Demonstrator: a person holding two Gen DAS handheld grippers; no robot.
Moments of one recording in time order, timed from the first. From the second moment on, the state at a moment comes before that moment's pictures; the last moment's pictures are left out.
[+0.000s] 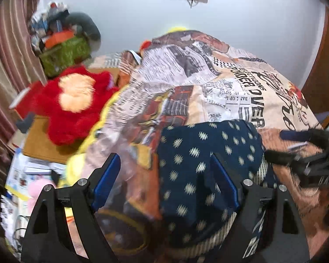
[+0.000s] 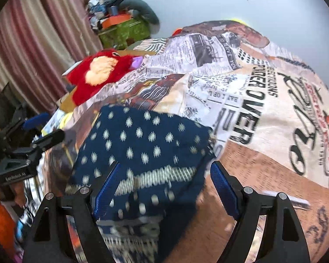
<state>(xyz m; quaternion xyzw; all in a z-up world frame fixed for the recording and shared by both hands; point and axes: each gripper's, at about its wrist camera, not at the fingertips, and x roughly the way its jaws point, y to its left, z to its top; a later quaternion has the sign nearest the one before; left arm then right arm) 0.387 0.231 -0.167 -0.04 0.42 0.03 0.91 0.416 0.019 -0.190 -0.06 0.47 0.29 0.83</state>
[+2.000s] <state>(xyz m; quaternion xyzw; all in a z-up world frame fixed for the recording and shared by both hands) 0.043 0.101 0.063 -0.04 0.05 0.05 1.00 0.089 -0.136 0.058 0.05 0.08 0.29 0.95</state>
